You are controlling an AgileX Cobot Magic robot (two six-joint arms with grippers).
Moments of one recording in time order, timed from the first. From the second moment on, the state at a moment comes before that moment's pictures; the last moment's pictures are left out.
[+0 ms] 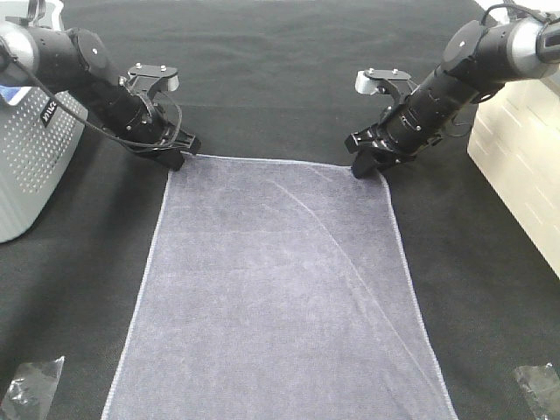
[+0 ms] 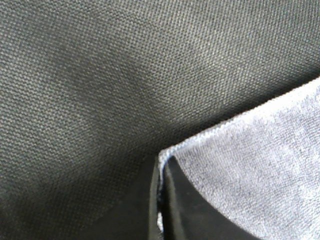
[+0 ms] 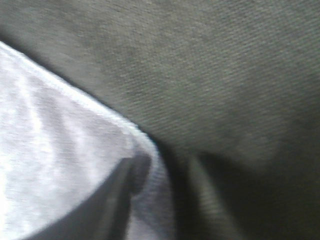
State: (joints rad) left arm -0.19 2.45 -1.88 -0.40 0.65 0.48; right arm 0.13 2.40 -1.74 0.46 0.69 -0.60
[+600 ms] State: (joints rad) left arm -0.19 2.45 -1.88 -0.40 0.64 0.48; right arm 0.13 2.40 -1.74 0.40 0.66 -0.59
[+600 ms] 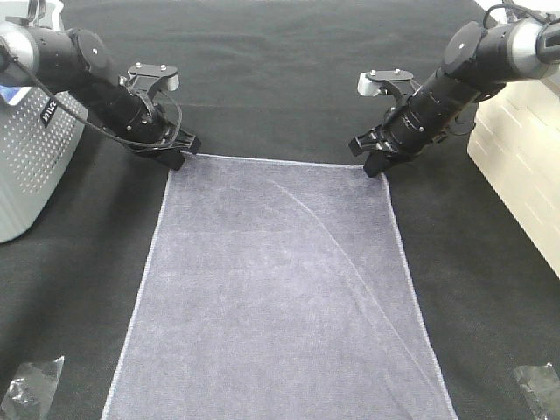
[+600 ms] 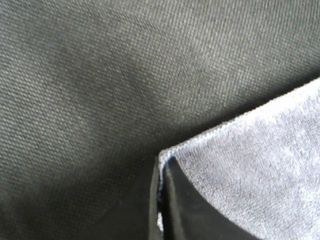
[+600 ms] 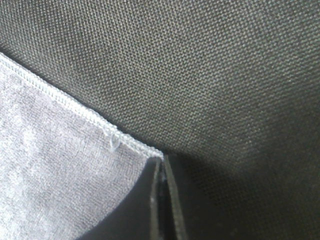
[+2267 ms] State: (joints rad) left arm -0.20 2.45 -1.99 -0.39 0.07 0.51; right arm 0.14 2.44 -2.04 0.43 0.20 -0.59
